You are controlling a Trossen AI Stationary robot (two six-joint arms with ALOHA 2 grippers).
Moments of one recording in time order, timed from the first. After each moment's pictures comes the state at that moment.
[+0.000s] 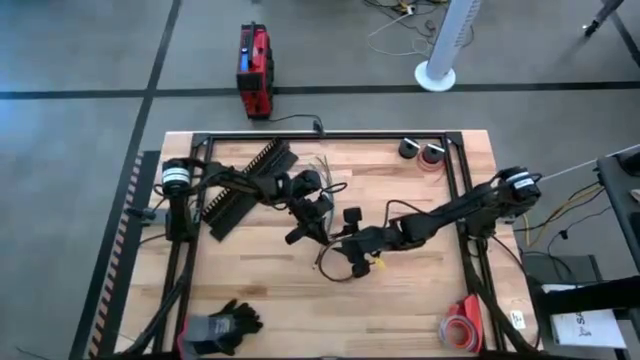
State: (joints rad) left arm 0.20 1.89 0.98 0.26 0.95 0.05; right arm 0.25 1.72 0.88 0.16 0.29 -0.27
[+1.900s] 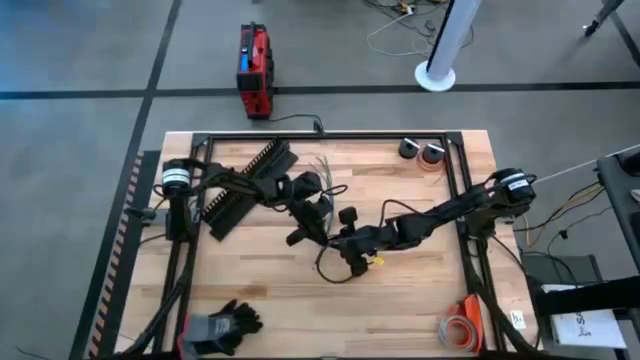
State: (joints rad) left arm 0.19 1.89 0.98 0.26 0.93 0.01; right arm 0.23 1.75 0.88 0.19 0.28 -0.38
